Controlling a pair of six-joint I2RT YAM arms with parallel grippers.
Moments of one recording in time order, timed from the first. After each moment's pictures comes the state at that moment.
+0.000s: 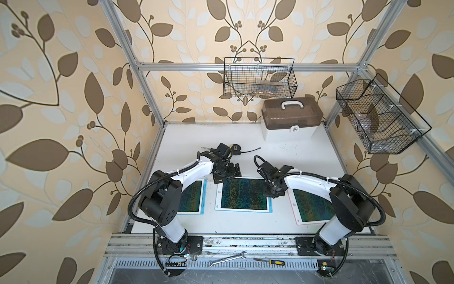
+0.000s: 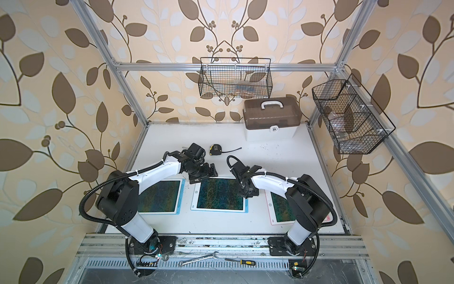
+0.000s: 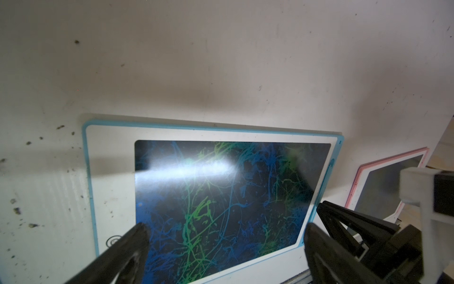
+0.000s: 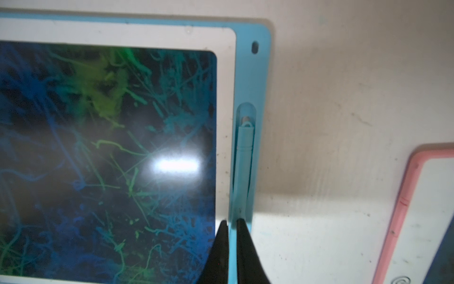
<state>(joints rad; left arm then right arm) -0.51 1.65 1.12 -0.66 0.29 -0.74 0.70 1.65 0.97 -0.75 0.09 0.76</state>
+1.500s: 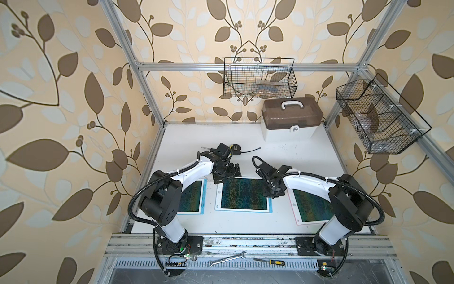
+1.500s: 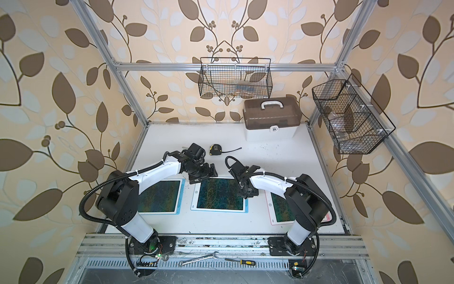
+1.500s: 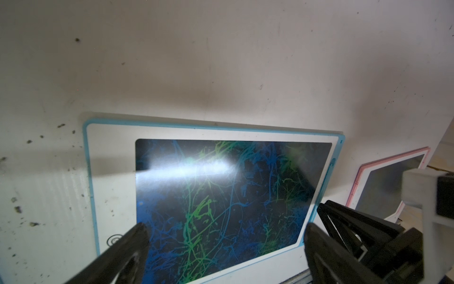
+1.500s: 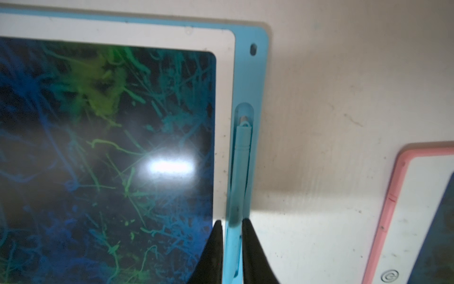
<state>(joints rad) -0.51 1.65 1.12 -0.67 0.29 -0.74 0.71 1.66 0.99 -0.78 0.12 0.76</state>
